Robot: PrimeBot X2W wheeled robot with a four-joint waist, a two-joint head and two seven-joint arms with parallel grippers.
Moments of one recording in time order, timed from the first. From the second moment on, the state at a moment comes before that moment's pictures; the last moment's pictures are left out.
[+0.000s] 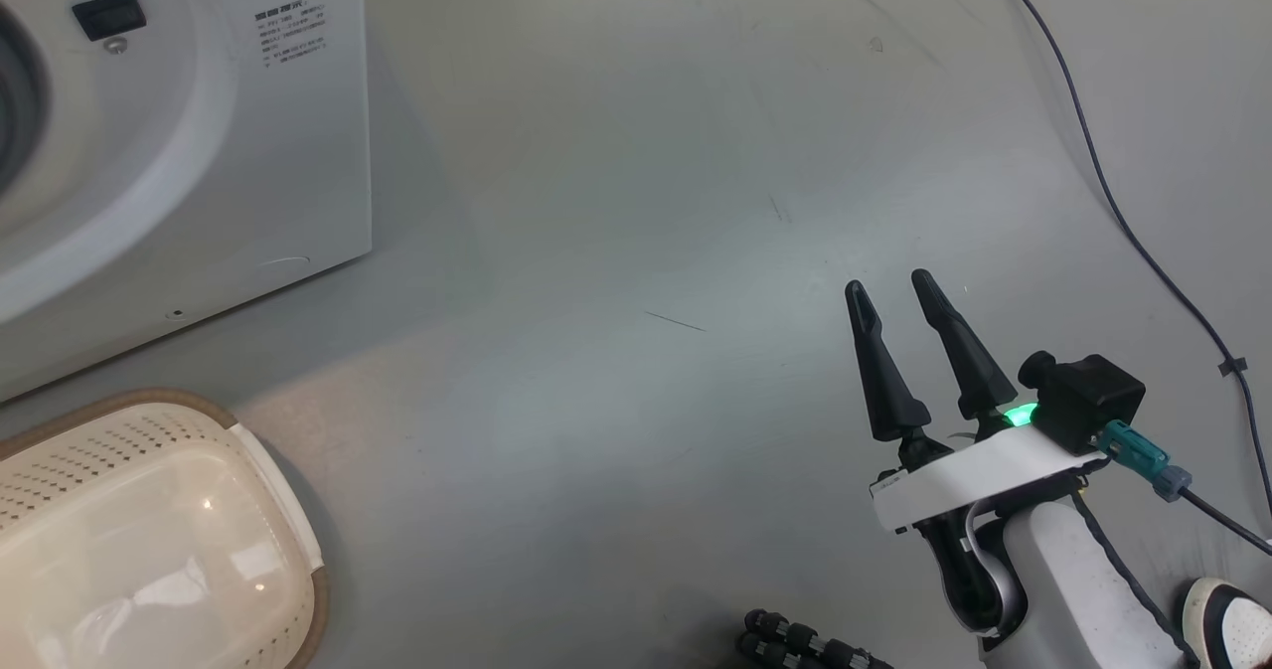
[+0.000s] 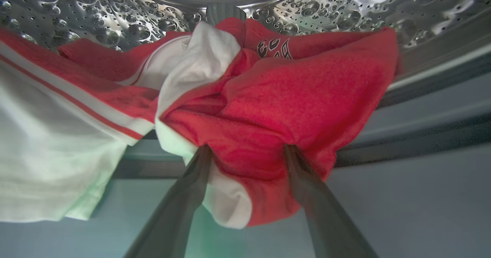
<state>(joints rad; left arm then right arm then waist) -0.78 0.40 0.06 0.64 -0.45 0.12 0.34 -0.20 -0.06 0.30 0.18 0.51 0.11 -0.25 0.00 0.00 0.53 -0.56</state>
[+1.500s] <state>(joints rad) -0.69 0.17 -0.04 0.69 -0.48 -0.08 -0.03 -0.19 -0.12 0.19 0.19 0.45 0.12 -0.25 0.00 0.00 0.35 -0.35</state>
